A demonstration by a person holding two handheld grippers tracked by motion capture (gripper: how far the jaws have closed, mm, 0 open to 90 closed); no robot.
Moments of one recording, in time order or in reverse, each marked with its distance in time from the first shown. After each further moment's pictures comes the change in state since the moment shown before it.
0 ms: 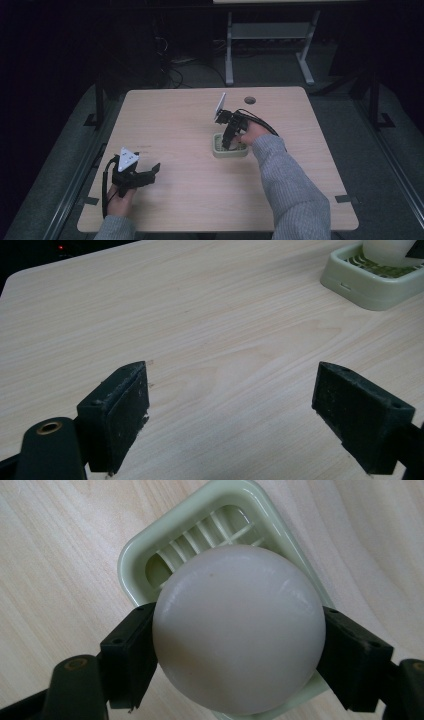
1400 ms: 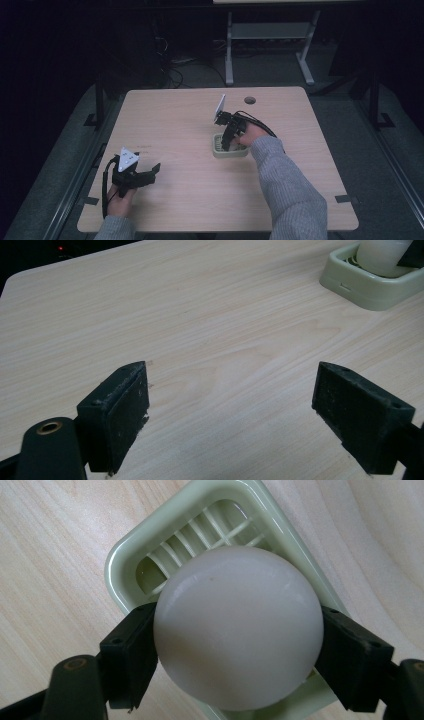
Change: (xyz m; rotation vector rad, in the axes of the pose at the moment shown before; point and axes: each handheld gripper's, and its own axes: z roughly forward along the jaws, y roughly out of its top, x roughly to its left) left arm -0.001 0.000 0.000 0.000 0.001 0.004; right arm -0.002 0.001 0.009 0.014 0.006 0.028
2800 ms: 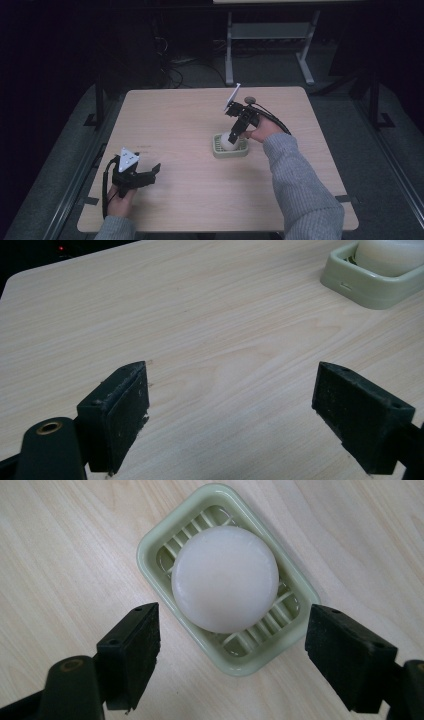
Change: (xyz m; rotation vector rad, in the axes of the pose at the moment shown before) left arm 0.000 0.000 0.000 0.002 0.002 0.006; right arm -0.007 -0.030 -0.048 -0.115 0.024 0.036
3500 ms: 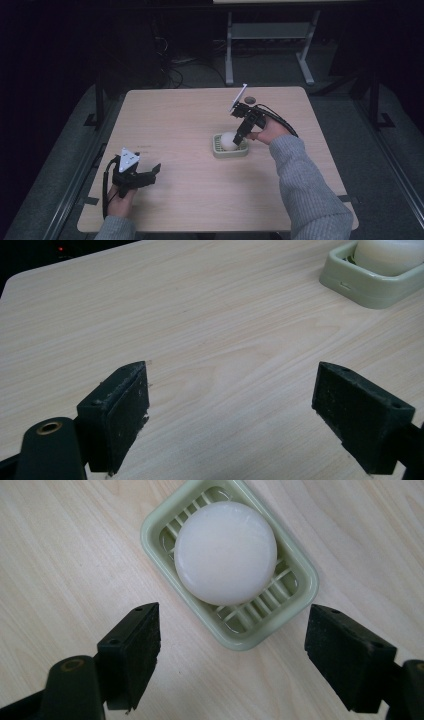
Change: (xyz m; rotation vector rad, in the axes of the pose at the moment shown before) left arm -0.001 0.000 0.000 0.000 -0.001 0.003; right arm -0.001 -0.017 -0.010 -0.010 0.005 0.010
